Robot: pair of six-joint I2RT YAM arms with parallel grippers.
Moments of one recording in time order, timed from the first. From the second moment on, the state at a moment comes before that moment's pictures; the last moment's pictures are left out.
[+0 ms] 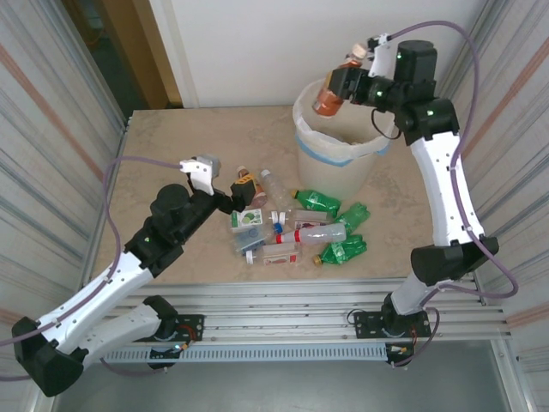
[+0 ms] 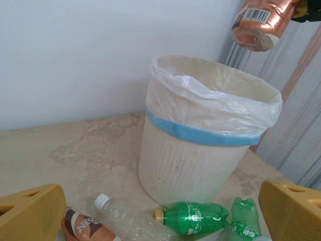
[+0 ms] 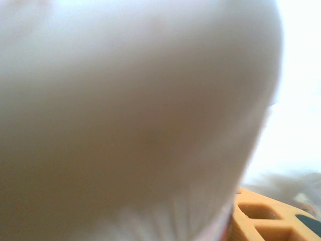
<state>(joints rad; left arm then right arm) -0.69 0.88 0.79 0.04 -0.12 -0.23 0.20 1.66 2.11 -0.76 -0.46 0.40</state>
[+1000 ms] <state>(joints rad) -0.67 0.87 0.77 -0.06 -0.21 -0.31 0.19 2.11 2.34 -1.15 -0.23 0.22</state>
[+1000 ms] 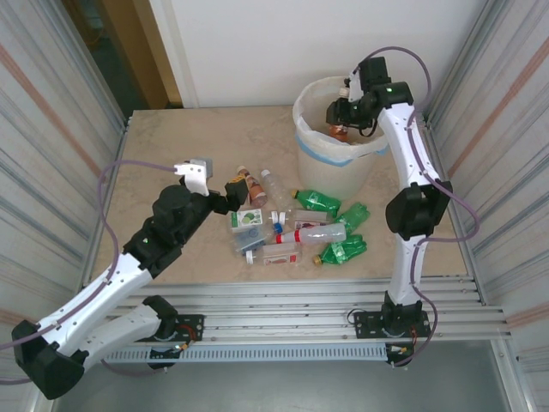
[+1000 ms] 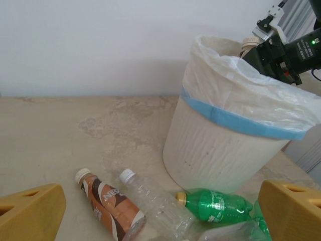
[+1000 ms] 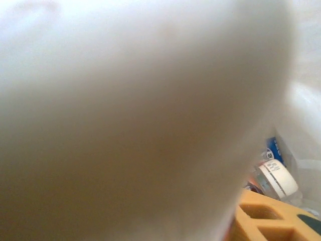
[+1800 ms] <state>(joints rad) -0.60 1.01 0.86 -0.22 -0.26 -0.41 0.20 1.93 2.35 -1.18 -0.10 0.20</state>
